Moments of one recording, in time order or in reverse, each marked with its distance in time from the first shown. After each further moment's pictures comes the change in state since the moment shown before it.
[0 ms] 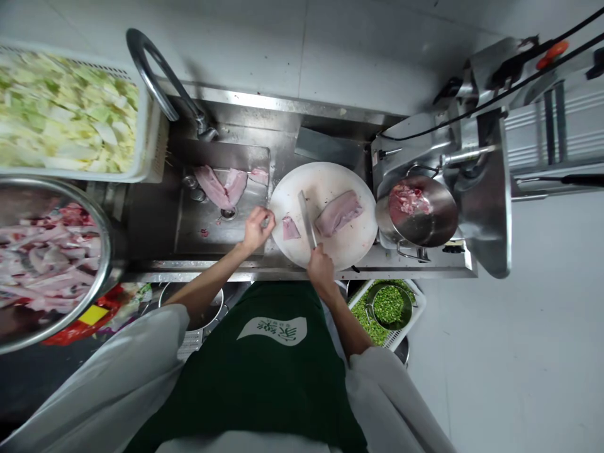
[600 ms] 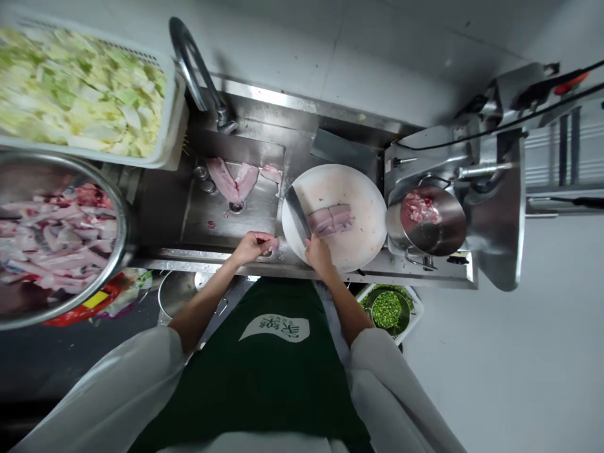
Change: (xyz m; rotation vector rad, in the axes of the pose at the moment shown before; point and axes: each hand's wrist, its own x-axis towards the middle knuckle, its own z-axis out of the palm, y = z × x) left_hand -0.078 0.000 -0.050 -0.546 -0.261 -0.625; right_hand 0.023 -0.038 0.008 -0.071 -0.045 -0.152
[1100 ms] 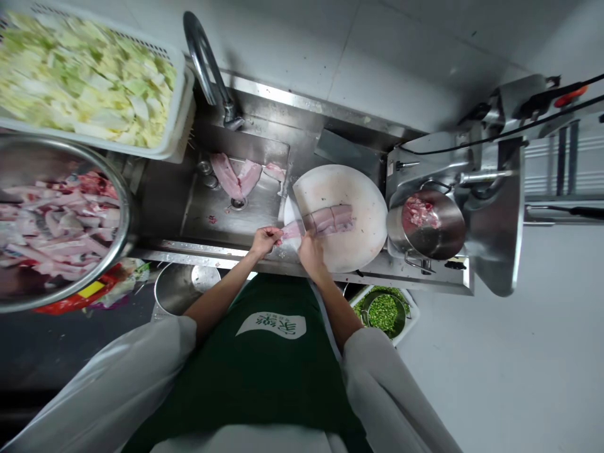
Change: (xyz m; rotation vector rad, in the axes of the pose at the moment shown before) left_hand 0.032 -0.031 0.038 -0.229 0.334 -0.102; right_hand -0.004 -0.027 -0.003 0.038 0.130 -0.003
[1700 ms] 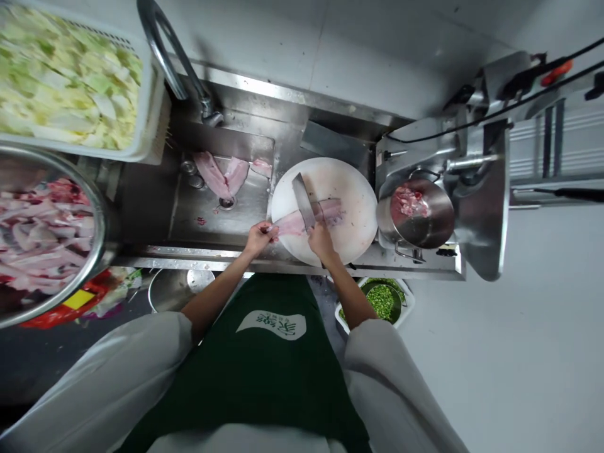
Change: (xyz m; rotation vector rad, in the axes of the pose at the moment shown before) left_hand 0.007 -0.005 0.017 0.097 -0.007 0.030; right_hand 0.034 0.062 -0.003 0.025 -0.069 0.025
